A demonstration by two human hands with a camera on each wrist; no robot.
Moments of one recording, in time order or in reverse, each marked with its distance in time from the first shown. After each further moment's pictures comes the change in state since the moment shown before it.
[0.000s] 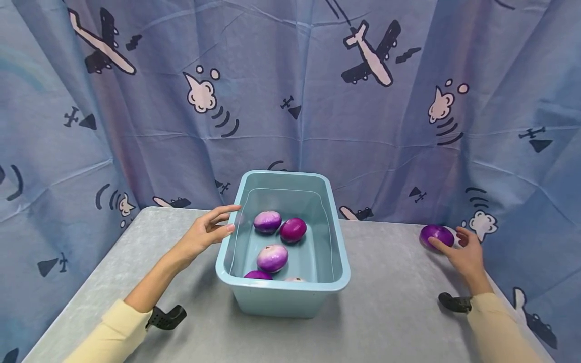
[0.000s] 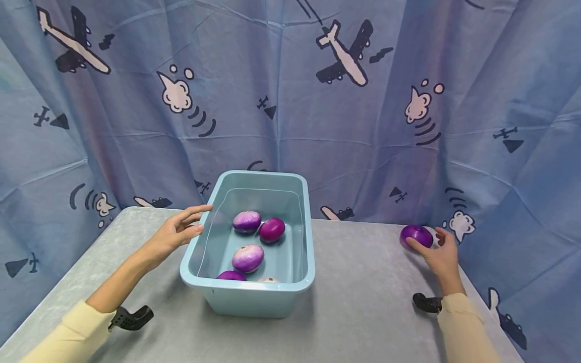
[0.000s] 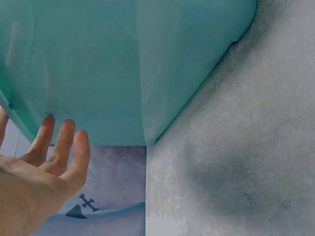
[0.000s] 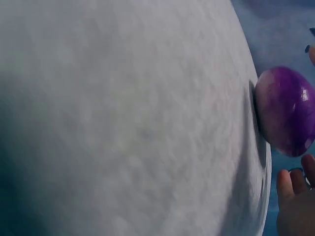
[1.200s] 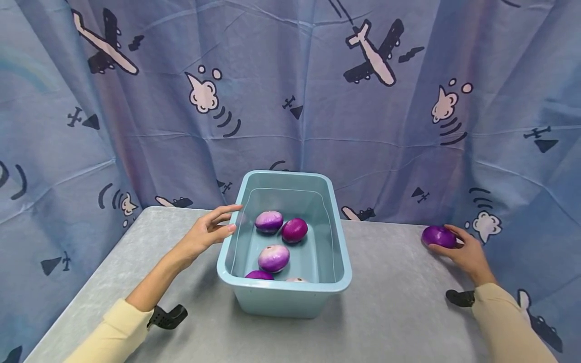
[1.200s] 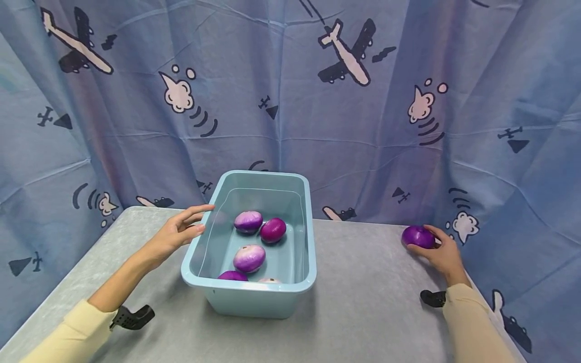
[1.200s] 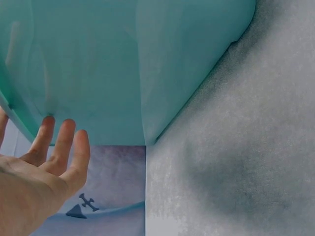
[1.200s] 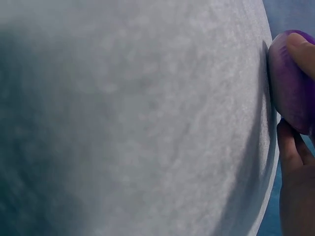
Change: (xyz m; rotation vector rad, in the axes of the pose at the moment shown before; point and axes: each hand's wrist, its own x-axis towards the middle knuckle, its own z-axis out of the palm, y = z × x) left_hand 0.000 0.001 0.000 -0.004 -0.005 -0.001; right_hand 0.026 0.012 -0.008 -0.161 -0.214 -0.136
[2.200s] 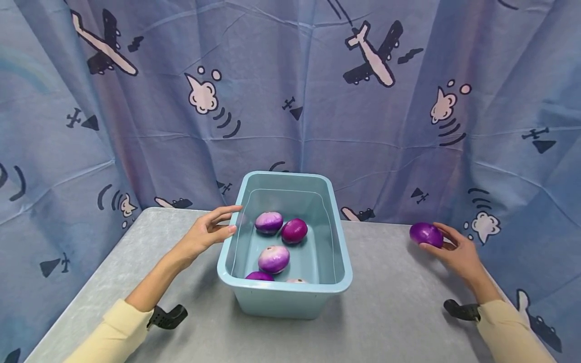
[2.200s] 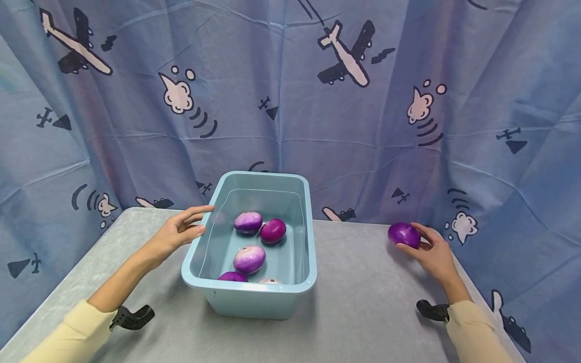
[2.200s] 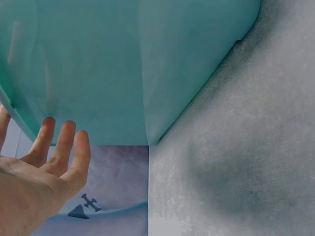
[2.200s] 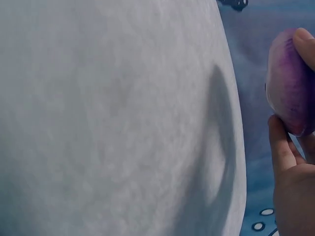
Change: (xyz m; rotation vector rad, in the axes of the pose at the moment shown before) left_hand 0.001 0.001 -0.001 0.007 0.008 -0.001; right_hand -0.028 -0.035 0.010 0.097 0.000 -0.095
